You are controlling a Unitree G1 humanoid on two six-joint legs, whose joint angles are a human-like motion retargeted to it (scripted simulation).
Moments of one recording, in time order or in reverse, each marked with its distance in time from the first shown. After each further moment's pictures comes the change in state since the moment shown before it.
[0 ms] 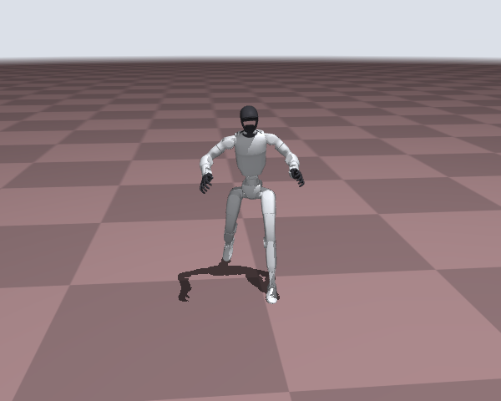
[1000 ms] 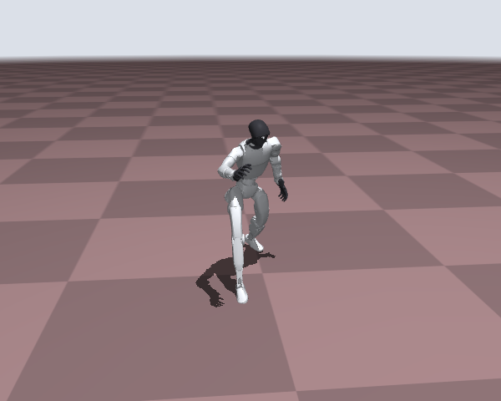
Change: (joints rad) left arm 0.595 -0.551 0.151 0.866 0.147 0.059 -0.221; right arm -1.180 -0.177 0.385 0.319 -0.098 0.030 -0.149; waist -0.392 0.321 0.209; left_leg 0.614 0.332 0.004 0.248 -0.868 0.049; right_leg -1.037 -0.074 -0.544 -0.069 0.026 0.000
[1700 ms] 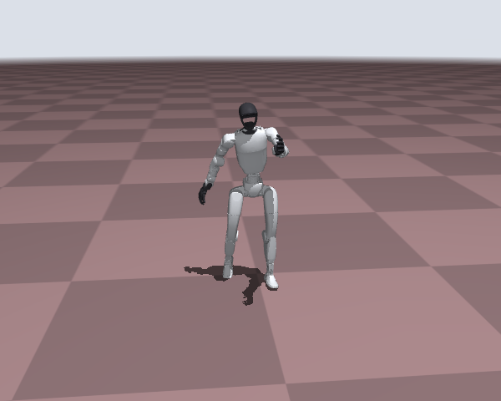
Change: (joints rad) left arm -1.372 0.215 -0.221 -0.585 -0.239 -0.046 0.316; right arm 1.781 0.704 -0.473 0.758 -0.123 0.215 0.379; waist 0.140 -0.206 -0.236; left_leg -0.303 -0.412 -0.007 -0.304 0.394 0.060; right_leg 0.809 0.154 0.345 0.096 -0.164 -0.026
